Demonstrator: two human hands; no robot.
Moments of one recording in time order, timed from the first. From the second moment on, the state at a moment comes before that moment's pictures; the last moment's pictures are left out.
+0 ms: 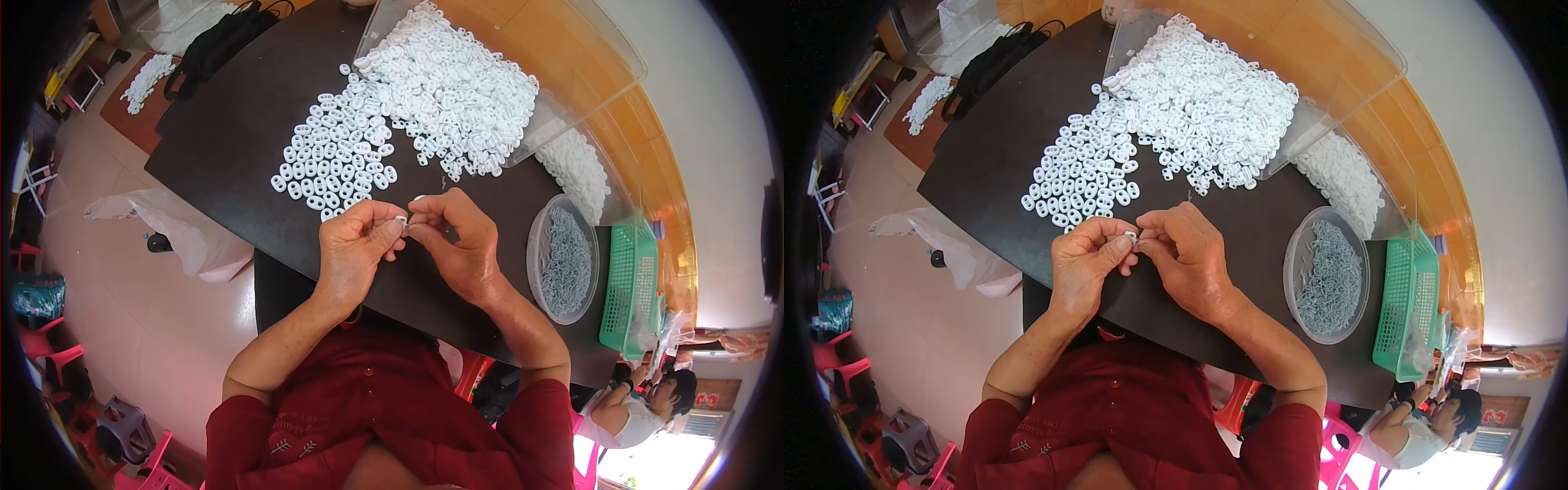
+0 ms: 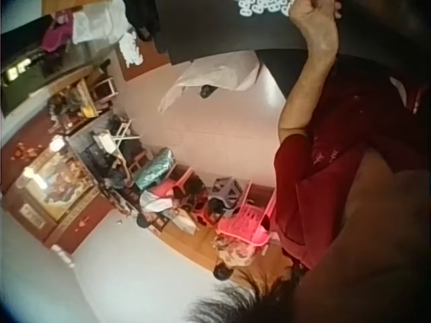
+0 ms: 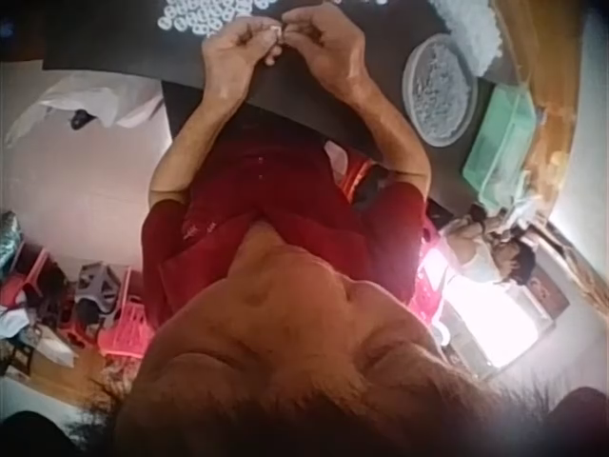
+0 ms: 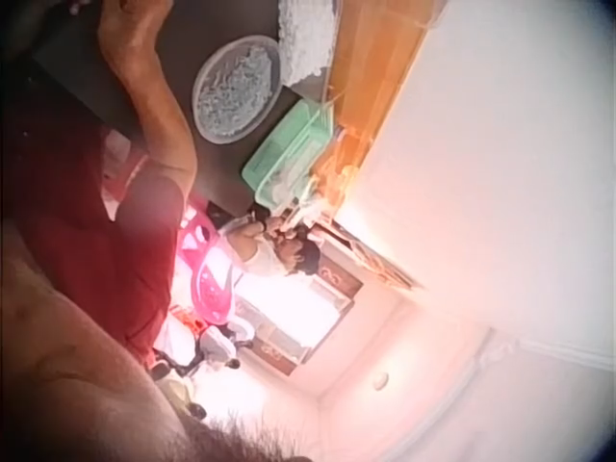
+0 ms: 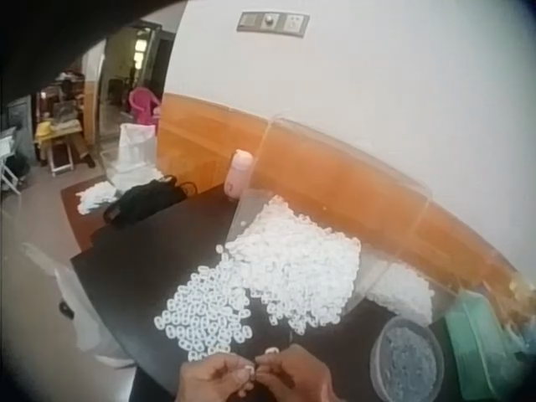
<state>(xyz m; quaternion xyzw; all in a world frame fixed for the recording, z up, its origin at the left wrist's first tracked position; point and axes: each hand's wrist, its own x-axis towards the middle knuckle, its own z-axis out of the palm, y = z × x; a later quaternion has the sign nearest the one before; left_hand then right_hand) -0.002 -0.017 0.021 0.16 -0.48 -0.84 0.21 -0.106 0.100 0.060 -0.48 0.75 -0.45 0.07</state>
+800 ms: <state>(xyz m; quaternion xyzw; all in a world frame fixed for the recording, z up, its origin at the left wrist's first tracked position) 0.006 -0.008 0.023 0.16 -0.53 -0.80 0.24 -0.097 0.097 0.064 -0.44 0.75 -0.49 0.10</state>
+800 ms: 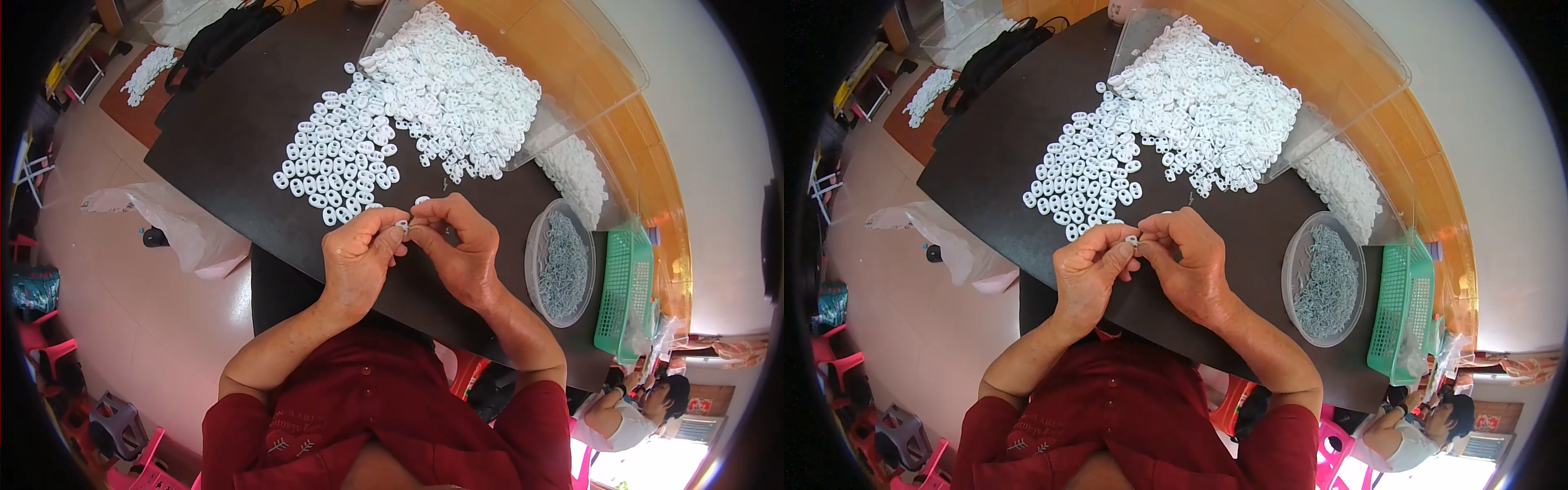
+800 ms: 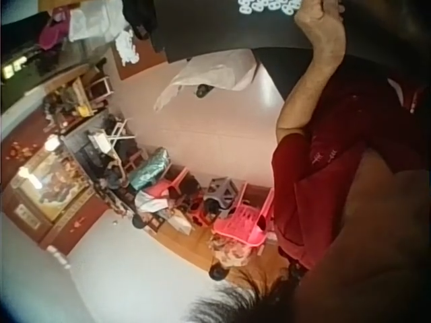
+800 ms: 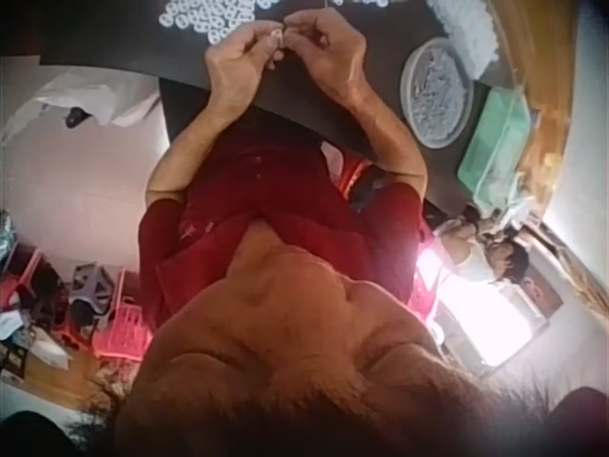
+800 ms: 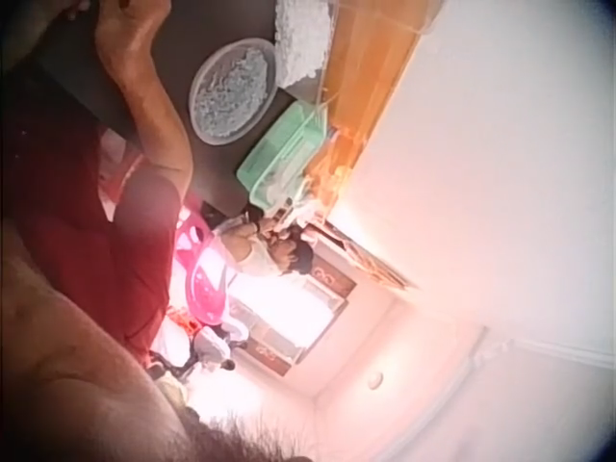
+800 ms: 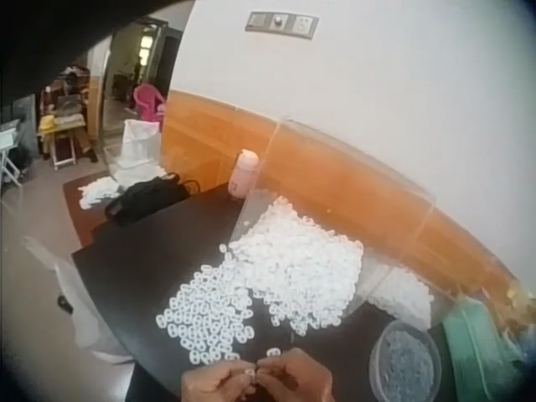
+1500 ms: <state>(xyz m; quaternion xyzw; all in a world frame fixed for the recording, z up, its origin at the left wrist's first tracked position) 0.009 -0.018 0.017 0.19 -0.56 -0.78 0.18 -0.101 0.096 0.058 -0.34 0.71 -0.55 0.27</state>
